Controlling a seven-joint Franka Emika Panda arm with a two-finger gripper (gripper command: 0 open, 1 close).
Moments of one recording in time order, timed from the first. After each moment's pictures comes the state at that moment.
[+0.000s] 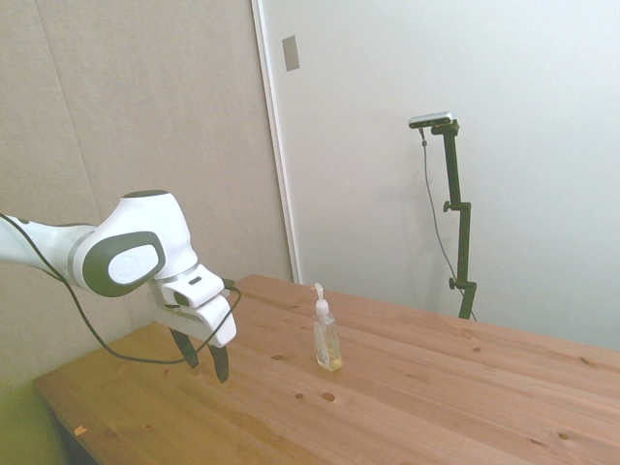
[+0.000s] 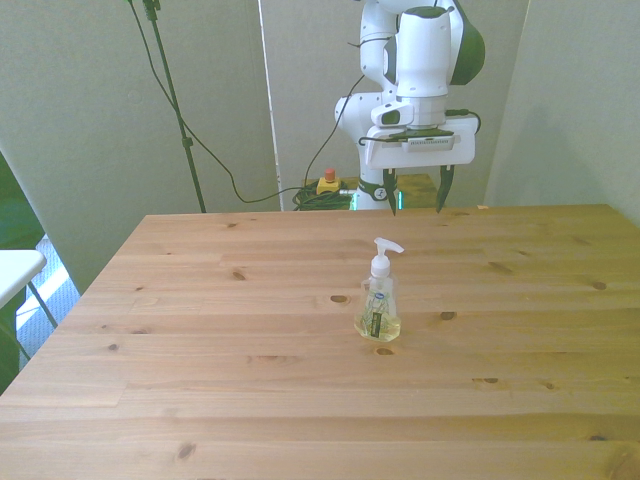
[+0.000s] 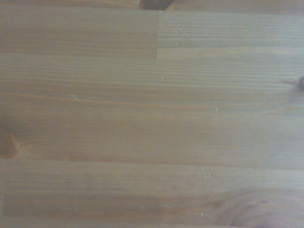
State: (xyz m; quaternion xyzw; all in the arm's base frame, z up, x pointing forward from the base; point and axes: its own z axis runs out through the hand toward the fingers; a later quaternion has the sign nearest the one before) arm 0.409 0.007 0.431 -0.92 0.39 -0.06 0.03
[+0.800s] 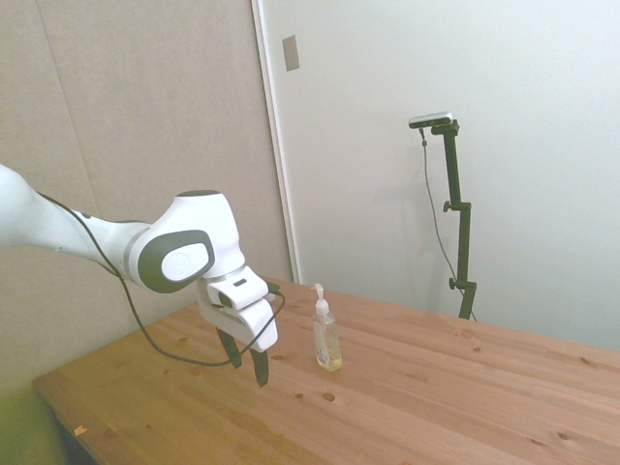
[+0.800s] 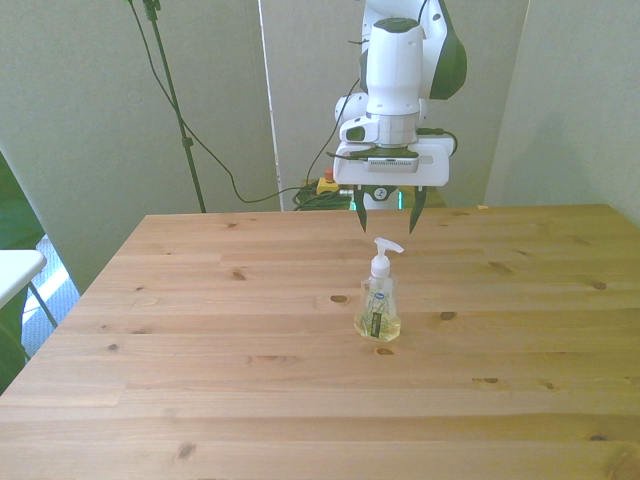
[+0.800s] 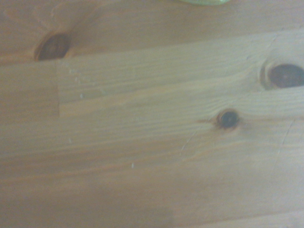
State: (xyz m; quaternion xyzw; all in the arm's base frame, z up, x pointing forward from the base) arm 0.467 -0.058 0.425 -0.88 0.47 -0.05 0.01
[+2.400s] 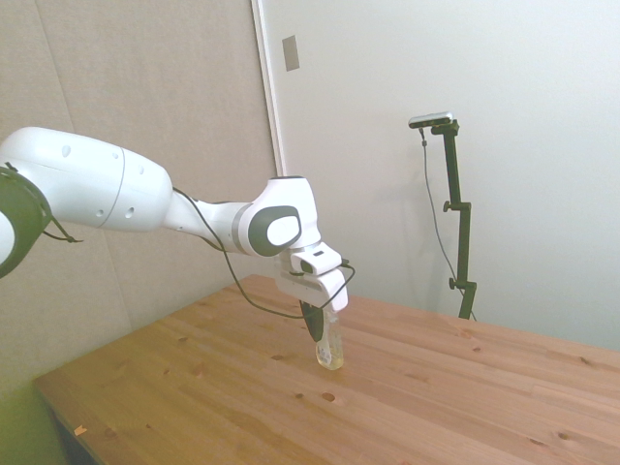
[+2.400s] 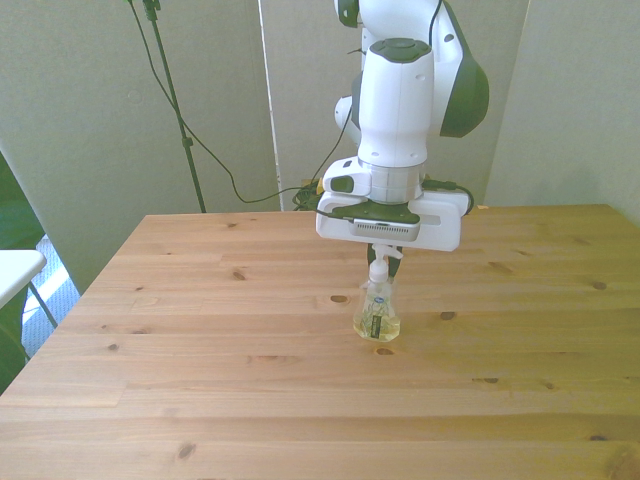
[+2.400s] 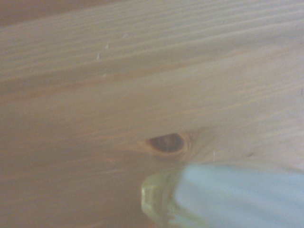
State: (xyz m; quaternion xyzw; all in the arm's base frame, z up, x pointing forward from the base) arm 0.638 -0.090 0.422 -0.86 0.51 -0.04 0.00
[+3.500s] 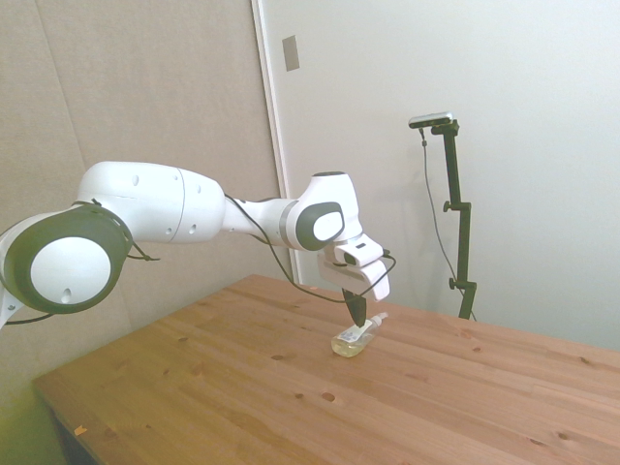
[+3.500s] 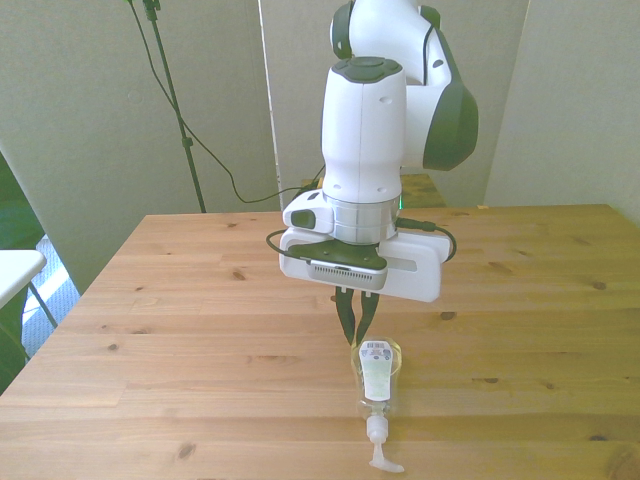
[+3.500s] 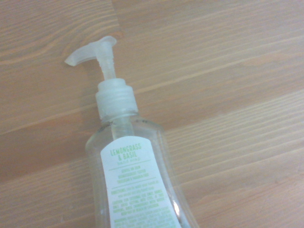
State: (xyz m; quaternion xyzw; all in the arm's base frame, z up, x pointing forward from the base) arm 0.712 -0.131 0.421 -0.84 0.54 -0.07 0.01
